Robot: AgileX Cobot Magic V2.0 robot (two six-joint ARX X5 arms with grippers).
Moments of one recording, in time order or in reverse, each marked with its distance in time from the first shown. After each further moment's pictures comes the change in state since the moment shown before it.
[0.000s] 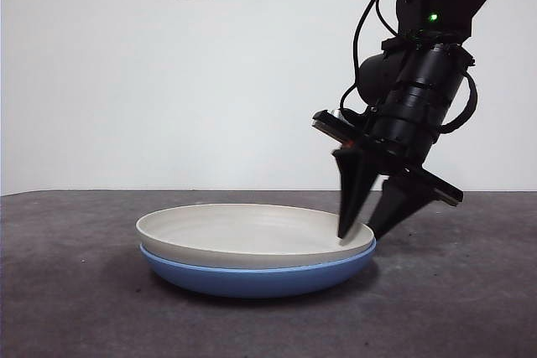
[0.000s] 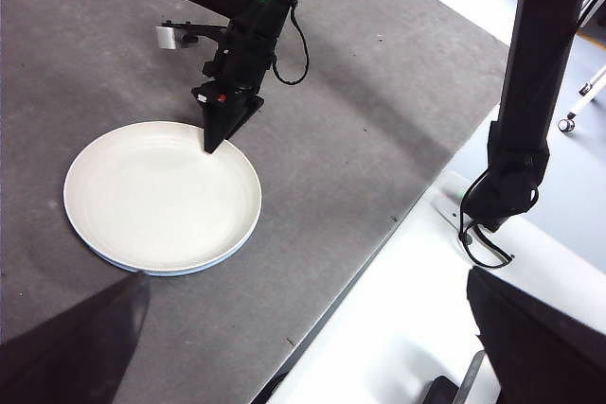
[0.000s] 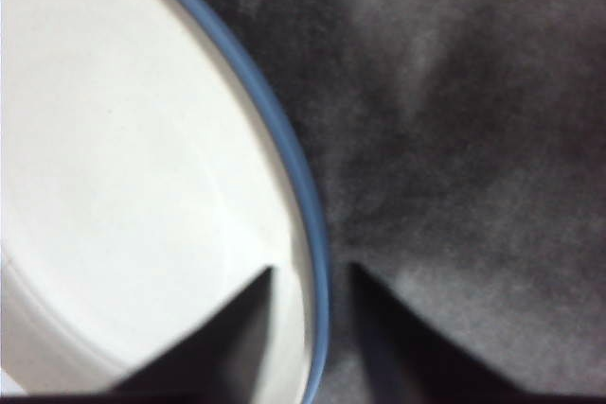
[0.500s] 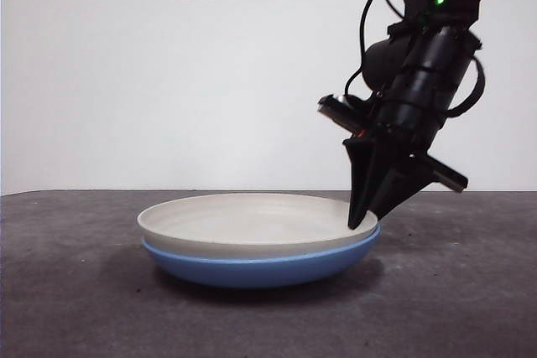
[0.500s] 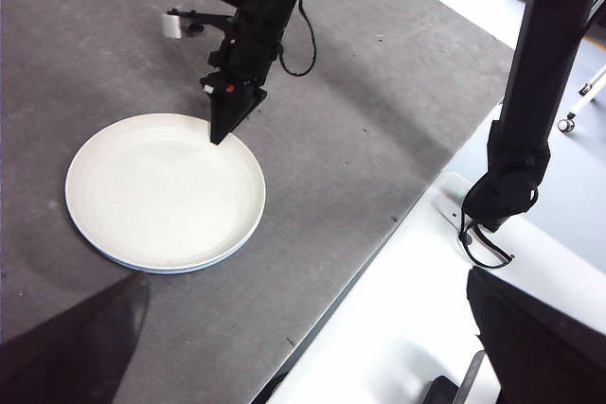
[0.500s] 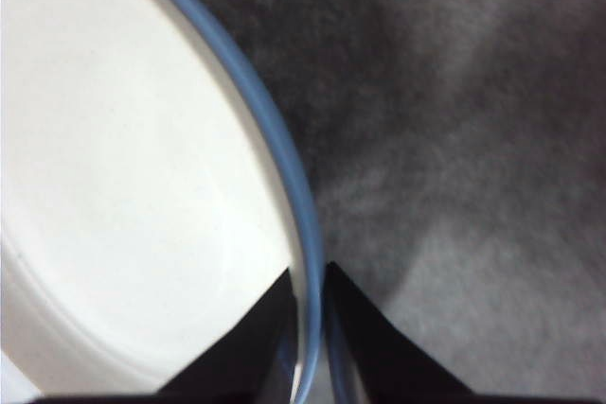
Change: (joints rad) left arm 0.000 0.000 0.000 0.000 0.000 0.000; right arm -0.002 -0.034 0.000 -0.019 0.005 -0.009
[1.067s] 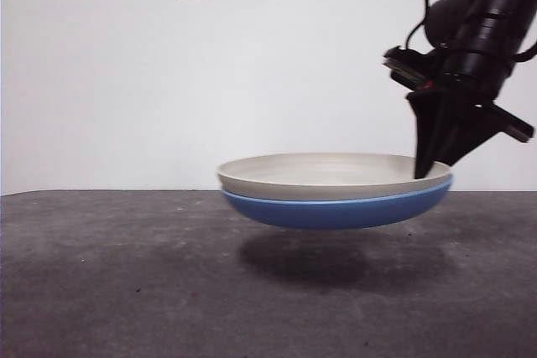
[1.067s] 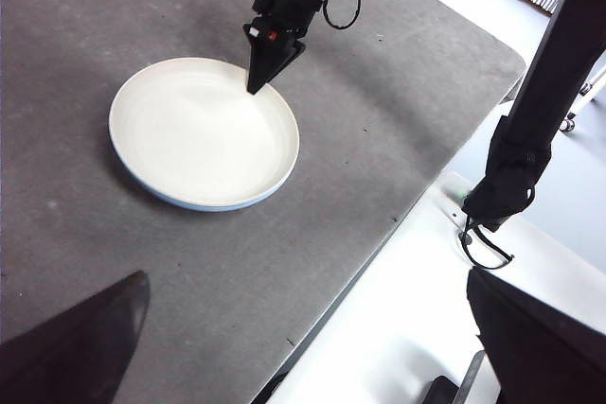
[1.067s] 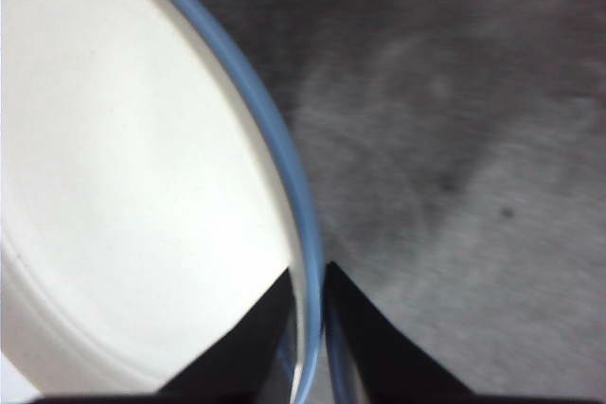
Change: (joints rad) left arm 0.000 0.000 0.000 0.000 0.000 0.000; right arm -0.138 -0.154 0.000 -0.149 0.043 -0.100
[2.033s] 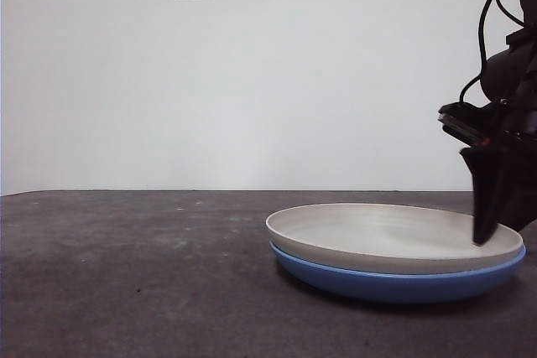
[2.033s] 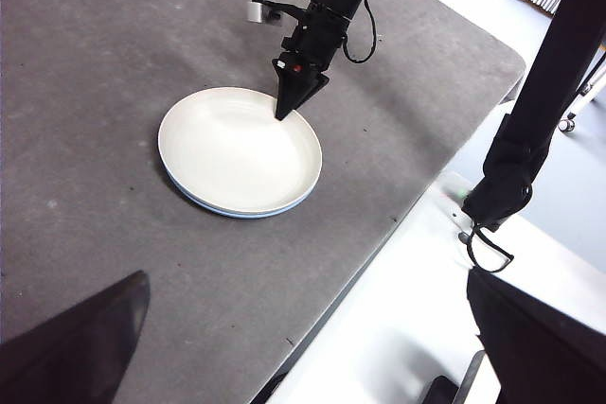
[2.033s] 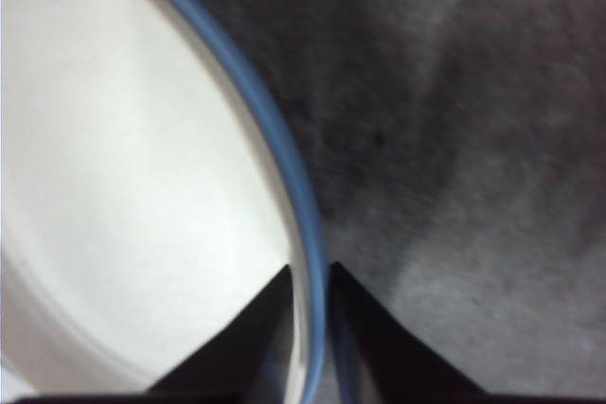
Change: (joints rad) left arm 0.000 0.000 0.000 0.000 0.000 0.000; right arm -0.155 0.000 -0.240 0.126 -0.037 -0.061
